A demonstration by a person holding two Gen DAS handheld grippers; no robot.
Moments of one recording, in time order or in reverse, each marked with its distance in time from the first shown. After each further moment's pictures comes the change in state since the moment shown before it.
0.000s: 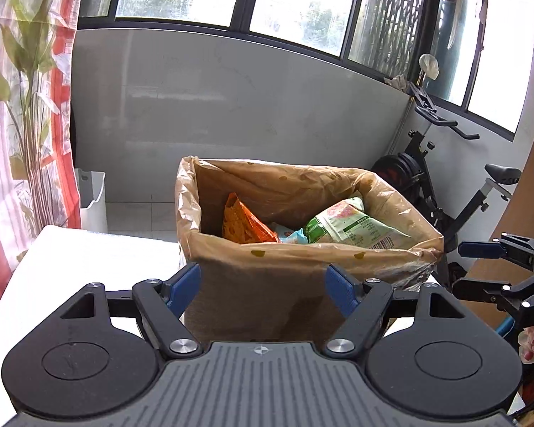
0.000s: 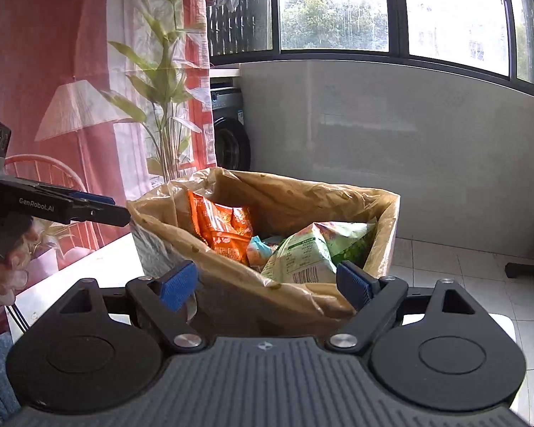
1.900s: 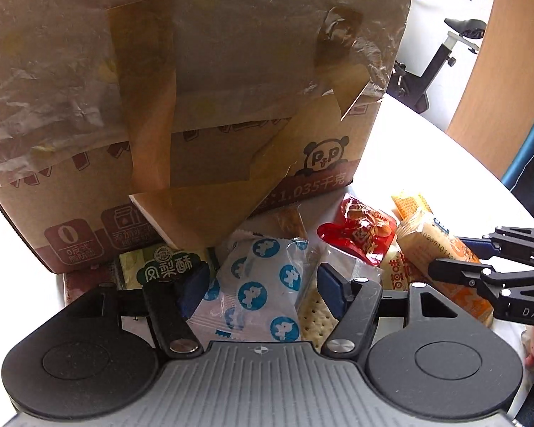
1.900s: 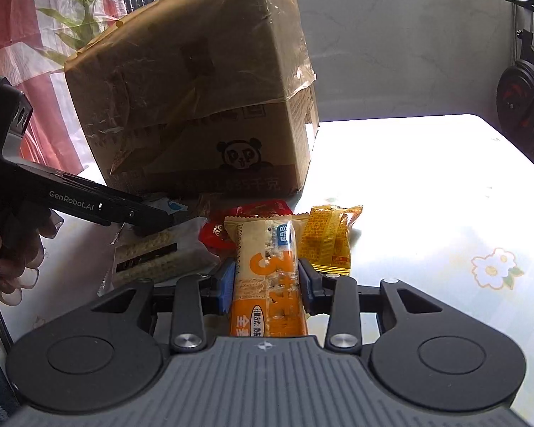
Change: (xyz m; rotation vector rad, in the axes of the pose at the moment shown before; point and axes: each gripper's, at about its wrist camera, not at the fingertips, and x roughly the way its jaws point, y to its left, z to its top) left arm 0.130 -0.063 -0.135 0.257 0.332 -0.111; right arm 0.014 -0.006 -0.215 0.306 0.090 -0.147
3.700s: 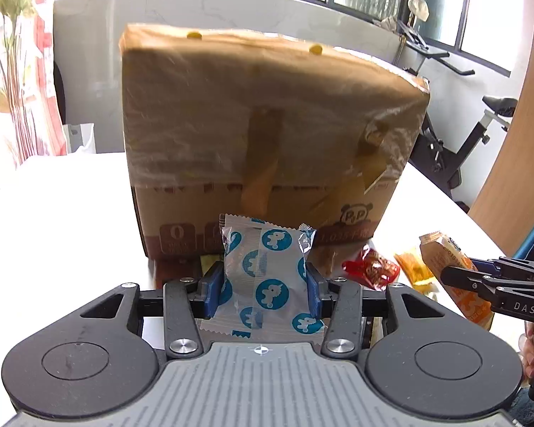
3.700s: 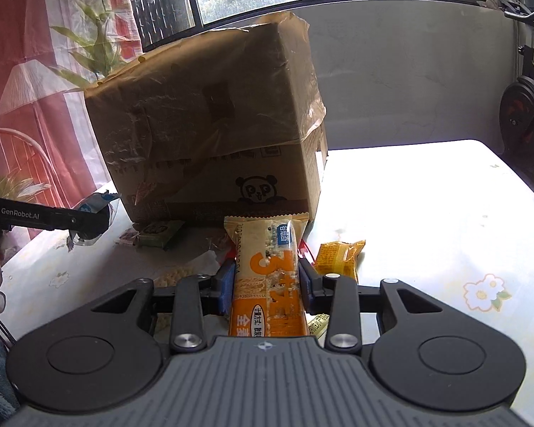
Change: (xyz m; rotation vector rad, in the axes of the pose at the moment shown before) left arm -0.114 0.020 -0.021 -0.182 -0.225 0.126; right arm -0.033 0.012 0.018 -0.012 -0.080 0.019
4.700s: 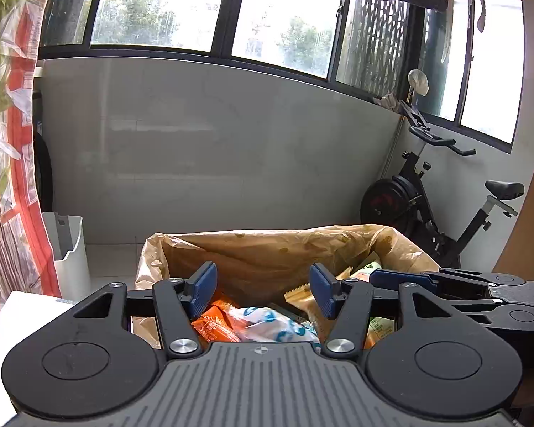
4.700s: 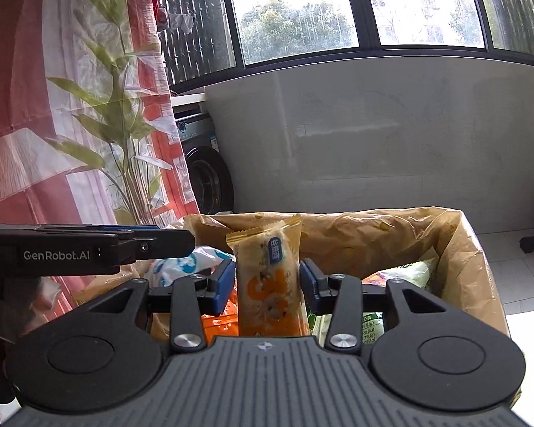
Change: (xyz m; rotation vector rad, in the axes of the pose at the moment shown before) left arm 0.041 0.038 0.185 -0.007 -0.215 -0.033; right arm 0.136 0.080 0.223 -0.089 -0.095 0.098
